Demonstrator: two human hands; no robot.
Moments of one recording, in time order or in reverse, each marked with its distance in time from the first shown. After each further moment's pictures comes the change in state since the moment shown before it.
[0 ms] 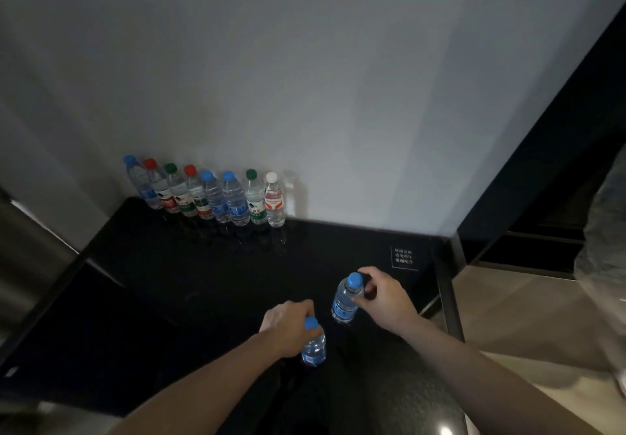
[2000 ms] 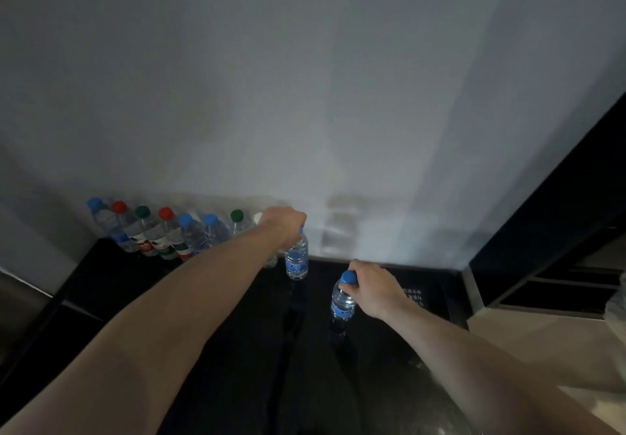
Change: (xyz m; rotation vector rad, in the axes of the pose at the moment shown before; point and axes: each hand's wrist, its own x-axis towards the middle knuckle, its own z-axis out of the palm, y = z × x) left_hand 0.209 0.027 -0.231 0.583 0.179 0.100; right_hand 0.148 -0.053 -0.041 -0.277 -0.002 -0.056
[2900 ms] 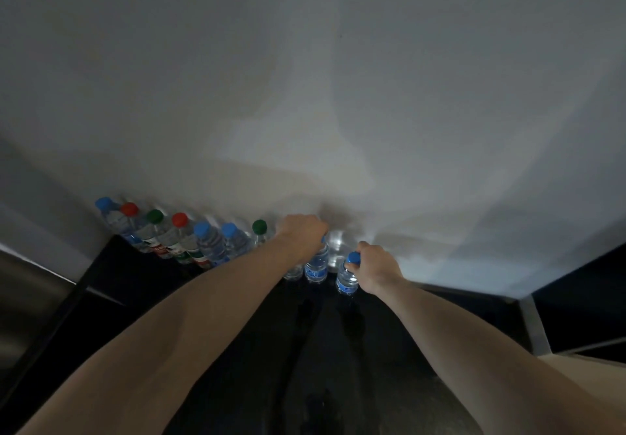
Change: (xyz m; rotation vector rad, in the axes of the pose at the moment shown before) left_hand 0.071 -0.051 0.051 -0.015 0.094 0.073; right_hand 0.156 -0.034 0.031 0.021 -0.041 0.080
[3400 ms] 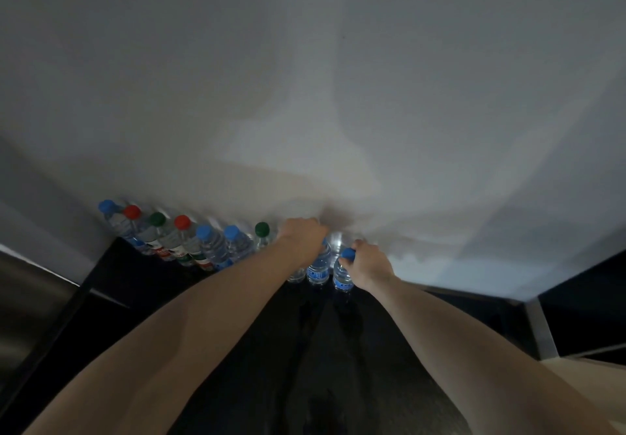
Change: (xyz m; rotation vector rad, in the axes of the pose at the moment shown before) left_hand 0.001 -0.002 -0.001 0.069 -0.080 -0.007; right_hand 0.014 -0.015 0.010 0.115 0.017 0.032
